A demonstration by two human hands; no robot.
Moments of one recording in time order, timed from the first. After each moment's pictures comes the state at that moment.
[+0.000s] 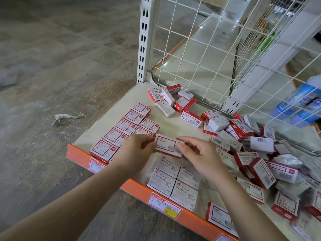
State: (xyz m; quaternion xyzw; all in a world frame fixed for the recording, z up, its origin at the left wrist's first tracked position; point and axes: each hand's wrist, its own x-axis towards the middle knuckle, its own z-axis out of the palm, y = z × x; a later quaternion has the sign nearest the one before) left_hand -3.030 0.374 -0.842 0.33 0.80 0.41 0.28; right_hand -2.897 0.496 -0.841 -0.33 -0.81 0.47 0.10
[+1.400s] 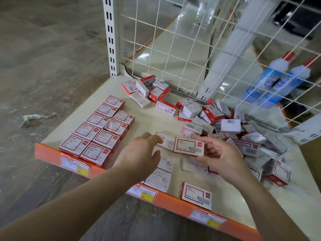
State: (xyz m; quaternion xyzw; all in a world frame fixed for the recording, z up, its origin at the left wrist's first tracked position) left_hand -2.969 0.397 -0.842 0.51 0.79 0.28 0.19; right_hand -2.792 0.523 -0.827 -0.40 -0.81 0.40 0.13
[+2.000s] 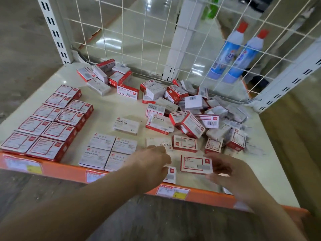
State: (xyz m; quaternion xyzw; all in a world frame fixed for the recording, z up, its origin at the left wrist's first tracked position) left_hand -2.875 0.425 -0.841 0.69 0.68 0.07 0.24; right_hand -2.662 0.504 -0.838 -0.51 -0.75 0.40 0.10
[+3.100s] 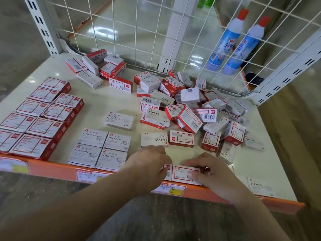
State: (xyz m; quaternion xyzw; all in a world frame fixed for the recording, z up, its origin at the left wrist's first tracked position) left_hand -2.867 0.429 -0.857 0.68 0.67 0.10 0.27; right_hand -2.687 0.500 -0.852 -0.47 -0.80 0.37 -0.05
